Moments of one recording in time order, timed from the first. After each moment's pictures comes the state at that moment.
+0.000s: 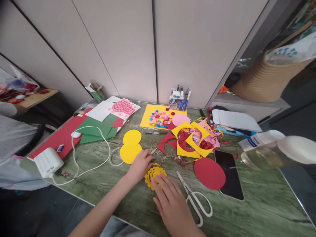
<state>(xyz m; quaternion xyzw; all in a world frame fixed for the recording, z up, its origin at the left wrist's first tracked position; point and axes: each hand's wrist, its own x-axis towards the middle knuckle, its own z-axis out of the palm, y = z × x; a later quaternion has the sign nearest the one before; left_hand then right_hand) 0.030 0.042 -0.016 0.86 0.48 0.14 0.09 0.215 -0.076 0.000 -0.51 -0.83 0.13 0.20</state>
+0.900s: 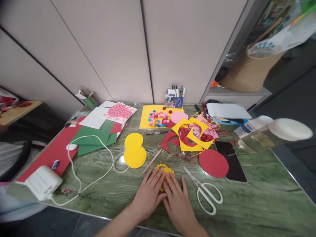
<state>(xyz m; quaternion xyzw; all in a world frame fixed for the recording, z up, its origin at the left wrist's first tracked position) 0.008 -0.025 -0.023 0.92 0.35 0.09 0.11 0.168 -0.083 -0.049 -0.58 -0.79 0.13 0.15</state>
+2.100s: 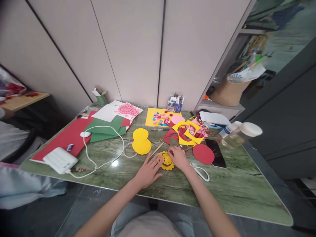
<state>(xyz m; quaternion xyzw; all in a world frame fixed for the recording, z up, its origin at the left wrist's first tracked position) -0.028 -0.026 -0.032 0.94 0.31 0.14 0.02 0.190 0.004 -0.029 -0.65 -0.73 0.12 0.16</state>
